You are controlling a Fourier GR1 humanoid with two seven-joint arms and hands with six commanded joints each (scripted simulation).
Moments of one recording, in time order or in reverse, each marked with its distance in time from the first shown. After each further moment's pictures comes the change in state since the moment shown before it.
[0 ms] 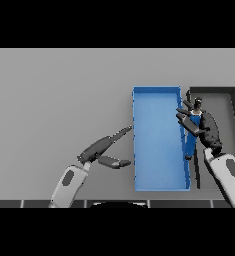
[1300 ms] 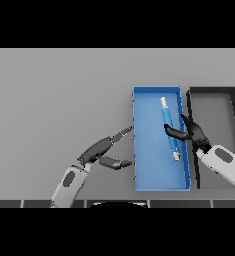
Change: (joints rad) left arm 0.008 -0.003 -0.011 0.000 -0.015 0.011 0.000; right arm -0.409 -0.356 0.753 0.186 -0.301 -0.061 0.000
